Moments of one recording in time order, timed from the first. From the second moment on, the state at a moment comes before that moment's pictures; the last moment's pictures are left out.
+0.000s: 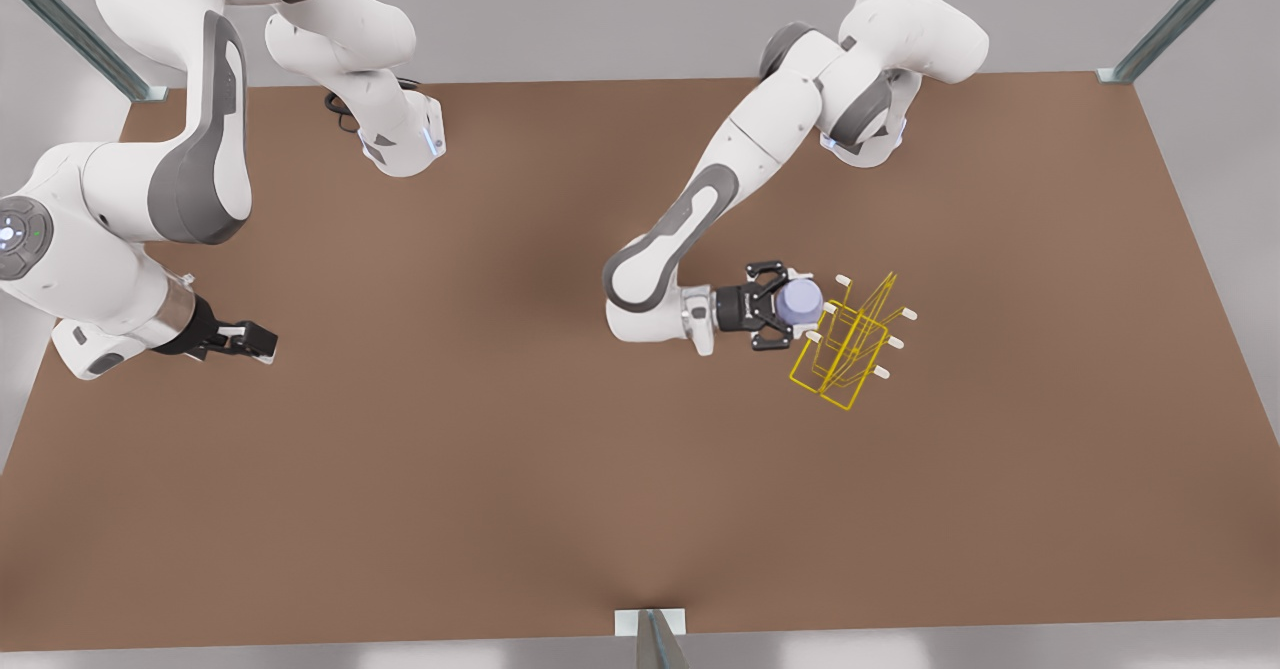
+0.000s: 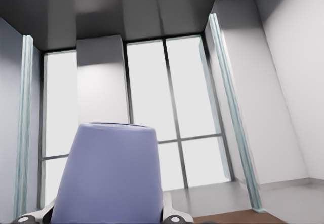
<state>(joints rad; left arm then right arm) -0.80 1.02 -0.09 -1.19 1.31 0.73 -2.10 0.06 0.24 -0.07 -1.41 0.00 1.63 0.06</state>
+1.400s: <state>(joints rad) -0.75 1.06 -0.09 -1.20 1.15 0.99 -2.25 0.06 0.27 -0.07 -1.41 0.01 1.62 0.07</state>
